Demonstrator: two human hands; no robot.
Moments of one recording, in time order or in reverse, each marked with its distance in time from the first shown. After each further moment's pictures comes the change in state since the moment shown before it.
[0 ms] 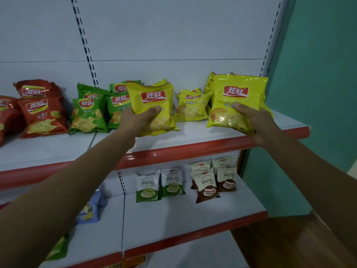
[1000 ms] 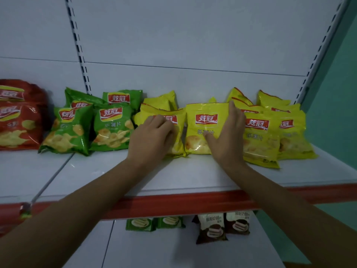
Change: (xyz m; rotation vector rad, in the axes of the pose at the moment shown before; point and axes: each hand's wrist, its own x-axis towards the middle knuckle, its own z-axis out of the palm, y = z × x) left_hand 0.091 -0.059 0.043 1.180 0.195 0.965; right_hand 0.101 0.066 0.086 -0.916 0.121 -0.669
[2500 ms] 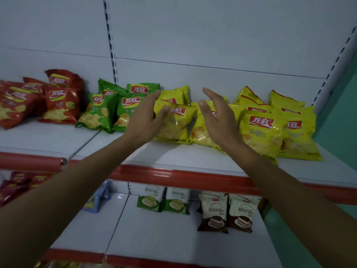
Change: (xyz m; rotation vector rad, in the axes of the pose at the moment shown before) left_hand 0.004 0.013 -0.053 -0.320 -0.129 -0.454; right_hand 0.014 -0.022 -0.022 0.451 -0.278 -0.236
